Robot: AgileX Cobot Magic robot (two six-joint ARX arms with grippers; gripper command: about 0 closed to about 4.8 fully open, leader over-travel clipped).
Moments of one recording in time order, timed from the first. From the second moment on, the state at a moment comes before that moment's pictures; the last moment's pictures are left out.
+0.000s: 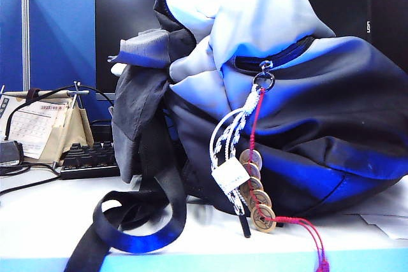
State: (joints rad) left arm 0.07 0.01 0.01 0.09 0.36 -0.23; right arm 0.56 0.26 0.12 0.19 0.50 0.19
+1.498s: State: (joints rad) left arm 0.07 0.01 0.01 0.07 0.09 -0.09; right arm 0.56 0.26 0.12 0.19 0.50 0.19
